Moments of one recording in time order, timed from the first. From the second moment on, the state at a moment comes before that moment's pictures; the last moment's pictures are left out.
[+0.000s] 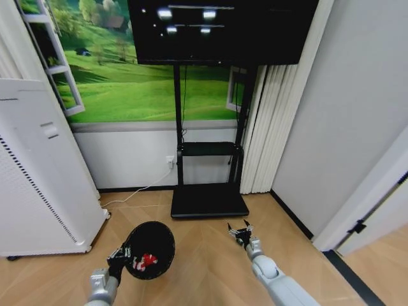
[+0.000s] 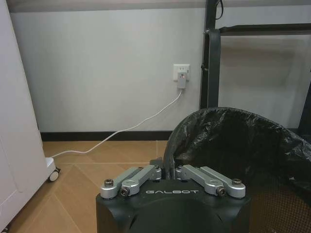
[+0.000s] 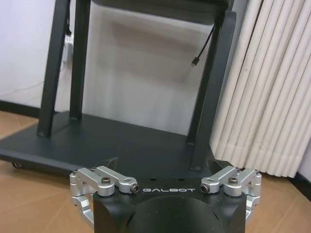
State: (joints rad) left arm 1.65 -1.21 -0.61 -2.04 -0.38 0.16 -0.17; right arm -0.95 1.07 0.02 1.25 0.37 0.15 0.18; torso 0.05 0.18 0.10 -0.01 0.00
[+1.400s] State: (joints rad) left arm 1.67 -1.21 -0.60 -2.05 -0.38 0.15 -0.17; right arm -0.69 1.09 -0.24 0.94 0.41 0.05 0.14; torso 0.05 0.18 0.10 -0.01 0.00
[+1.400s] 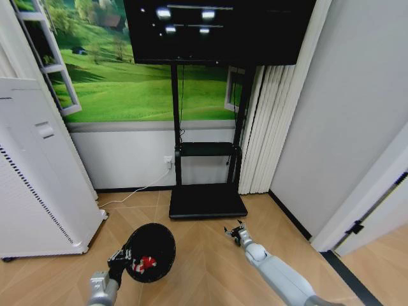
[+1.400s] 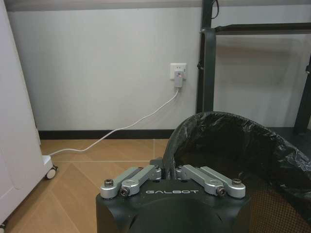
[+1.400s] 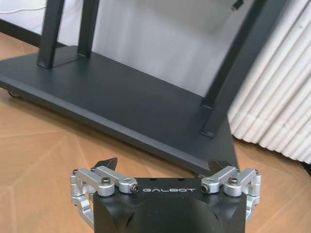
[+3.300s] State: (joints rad) left arm 1.70 -1.18 -0.59 -2.07 -0.40 0.16 -0.18; right arm -0.54 1.30 -0.55 0.56 0.42 -0.08 0.18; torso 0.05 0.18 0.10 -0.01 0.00
